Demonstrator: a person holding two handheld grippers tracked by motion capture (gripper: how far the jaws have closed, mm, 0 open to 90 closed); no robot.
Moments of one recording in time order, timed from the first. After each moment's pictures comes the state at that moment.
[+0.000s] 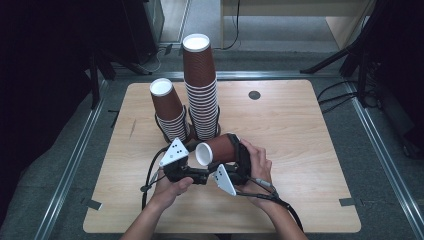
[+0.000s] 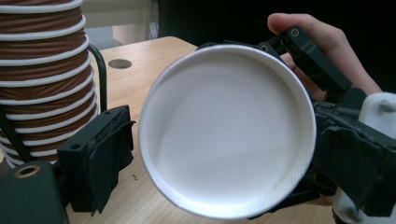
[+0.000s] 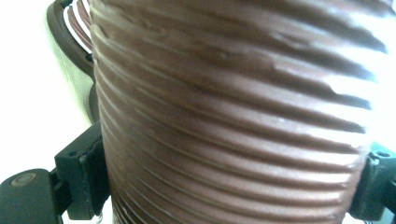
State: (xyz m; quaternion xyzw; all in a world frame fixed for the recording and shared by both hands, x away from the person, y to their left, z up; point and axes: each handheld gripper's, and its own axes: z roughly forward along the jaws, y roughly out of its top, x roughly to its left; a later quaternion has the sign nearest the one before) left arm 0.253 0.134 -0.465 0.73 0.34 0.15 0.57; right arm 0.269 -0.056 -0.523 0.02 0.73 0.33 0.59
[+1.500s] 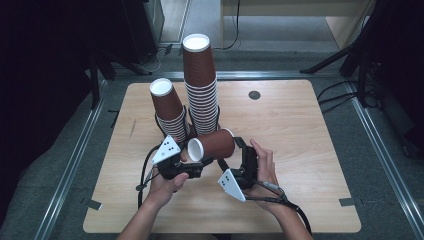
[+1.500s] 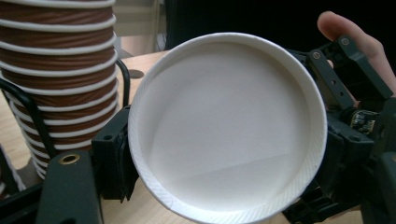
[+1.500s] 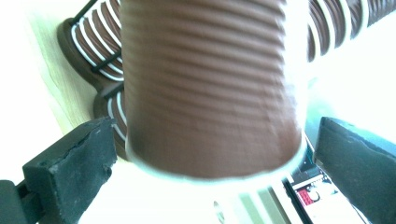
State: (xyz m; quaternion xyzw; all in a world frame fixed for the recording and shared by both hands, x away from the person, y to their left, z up) left arm 0.256 0.149 -0.462 0.71 0.34 0.16 0.59; right arm 0.258 -0.074 -0.518 0.02 0.73 0.36 0.59
